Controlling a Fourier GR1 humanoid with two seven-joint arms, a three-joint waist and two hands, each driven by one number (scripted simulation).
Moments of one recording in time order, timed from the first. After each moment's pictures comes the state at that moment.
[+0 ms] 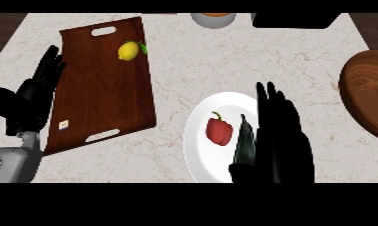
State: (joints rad) left arm -0.17 0.42 -0.02 -1.47 0.15 0.18 0.07; right arm -0.15 -0.08 0.61 -2.04 1.20 0.22 1.12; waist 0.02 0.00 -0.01
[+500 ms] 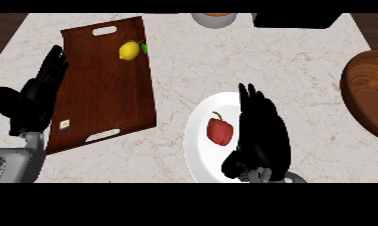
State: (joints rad) left arm -0.17 0.41 -0.03 -1.50 0.14 0.20 0.10; right arm -0.23 -0.02 0.52 -1.87 0.98 0.35 1.14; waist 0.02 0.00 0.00
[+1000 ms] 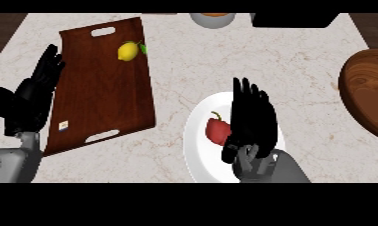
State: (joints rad) left arm -0.17 0.41 -0.01 -1.51 0.14 0.18 0.11; right arm -0.34 -0.02 0.49 -1.71 0.95 0.42 1.16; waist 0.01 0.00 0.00
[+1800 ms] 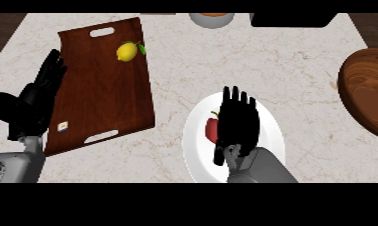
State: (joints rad) left arm -0.14 0.38 0.00 -1.51 0.12 0.17 0.09; right arm -0.37 -0.02 0.57 -1.55 0.93 0.37 1.18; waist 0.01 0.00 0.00
